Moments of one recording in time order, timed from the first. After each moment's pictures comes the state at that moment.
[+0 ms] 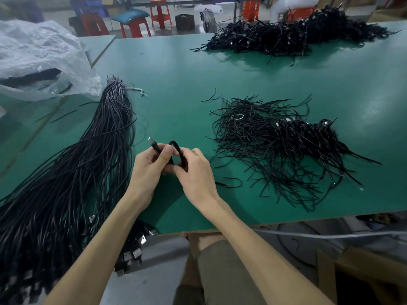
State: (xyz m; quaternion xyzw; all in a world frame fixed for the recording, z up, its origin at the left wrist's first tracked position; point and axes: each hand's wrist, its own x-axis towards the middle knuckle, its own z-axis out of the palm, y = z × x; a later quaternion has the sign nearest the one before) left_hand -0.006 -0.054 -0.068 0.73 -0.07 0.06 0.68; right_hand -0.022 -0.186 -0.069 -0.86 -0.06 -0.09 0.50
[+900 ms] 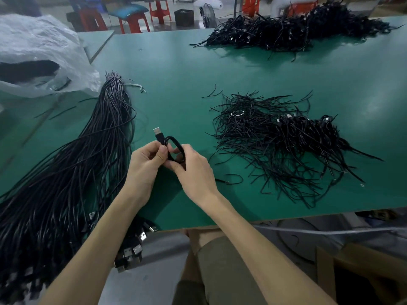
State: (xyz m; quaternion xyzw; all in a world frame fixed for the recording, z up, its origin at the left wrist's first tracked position) left_hand -0.001 -0.045 -0.074 0.67 -0.07 0.01 0.74; right_hand -0.021 -0.185 -0.067 -0.86 -0.05 -0.04 0.50
